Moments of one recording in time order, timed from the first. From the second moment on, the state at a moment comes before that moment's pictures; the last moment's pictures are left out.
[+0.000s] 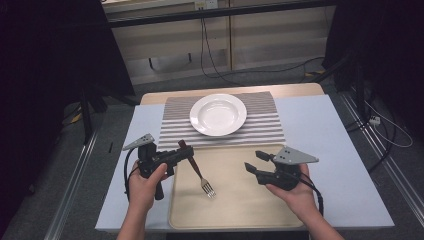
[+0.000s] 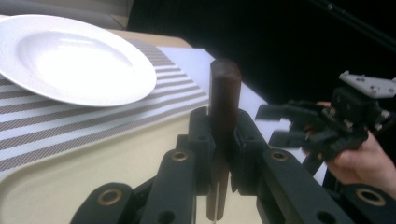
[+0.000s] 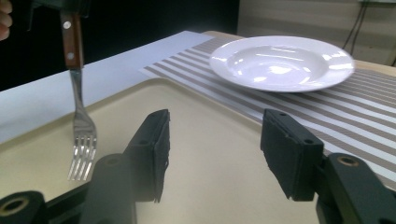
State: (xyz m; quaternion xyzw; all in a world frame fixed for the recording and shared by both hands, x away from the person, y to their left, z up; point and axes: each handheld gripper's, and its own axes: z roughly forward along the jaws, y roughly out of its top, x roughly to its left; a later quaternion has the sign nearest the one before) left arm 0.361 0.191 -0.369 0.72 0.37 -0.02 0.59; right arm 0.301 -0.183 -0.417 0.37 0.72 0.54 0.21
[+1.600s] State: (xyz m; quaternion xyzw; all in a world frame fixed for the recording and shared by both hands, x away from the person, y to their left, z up) left arm 0.387 0.187 -0.416 0.78 0.39 0.01 0.49; right arm 0.290 -0.242 -0.428 0.42 0.69 0.54 0.22
